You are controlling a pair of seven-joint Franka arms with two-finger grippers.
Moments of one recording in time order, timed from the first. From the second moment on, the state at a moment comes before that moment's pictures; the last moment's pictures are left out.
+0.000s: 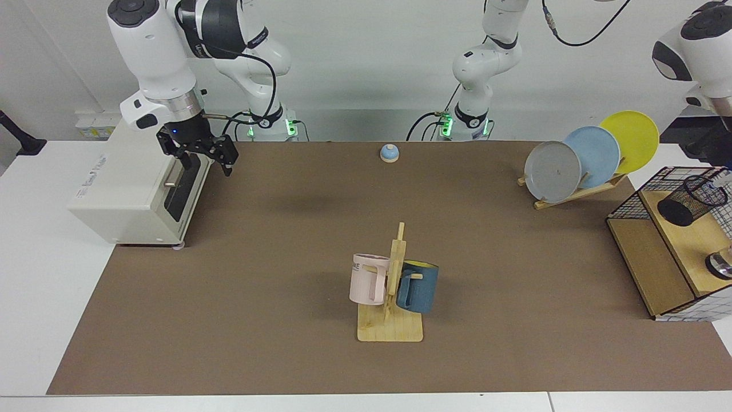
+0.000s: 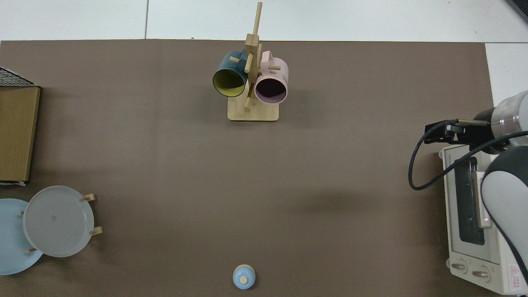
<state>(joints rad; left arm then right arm) 0.45 0.05 -0.06 -1.74 0.79 2.37 2.08 -0.04 -0.04 0.08 -1.73 -0.03 1.72 0.24</state>
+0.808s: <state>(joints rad) 0.46 0.11 -0.06 -1.75 0.72 2.40 2.08 -0.04 -0.04 0.08 -1.73 -0.03 1.72 0.24</state>
